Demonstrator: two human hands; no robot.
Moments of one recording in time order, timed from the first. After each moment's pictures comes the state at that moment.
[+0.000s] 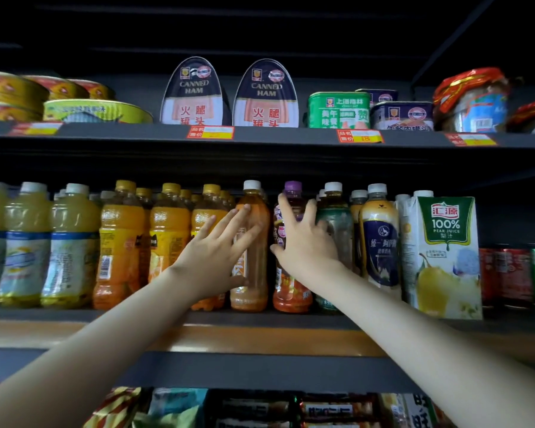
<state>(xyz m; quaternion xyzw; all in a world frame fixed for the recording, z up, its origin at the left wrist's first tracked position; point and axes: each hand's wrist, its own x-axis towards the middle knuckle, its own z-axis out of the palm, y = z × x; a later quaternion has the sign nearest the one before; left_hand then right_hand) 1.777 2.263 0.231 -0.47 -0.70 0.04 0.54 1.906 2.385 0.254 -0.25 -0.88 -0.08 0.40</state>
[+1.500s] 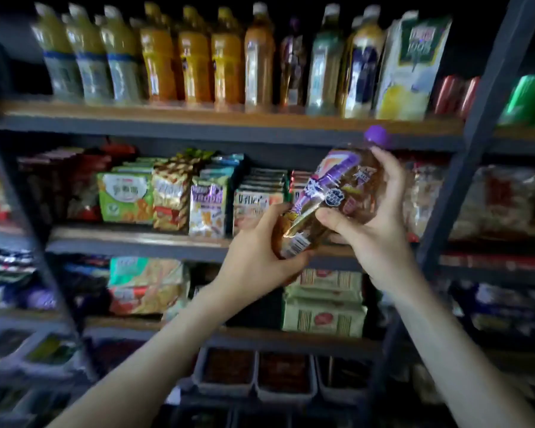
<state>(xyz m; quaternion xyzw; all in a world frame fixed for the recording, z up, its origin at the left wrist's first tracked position) 2.063 2.117 0.013 -0.50 -0.72 -0.46 0.10 2.182 2.240 0.045 0.01 -0.72 0.50 0.48</state>
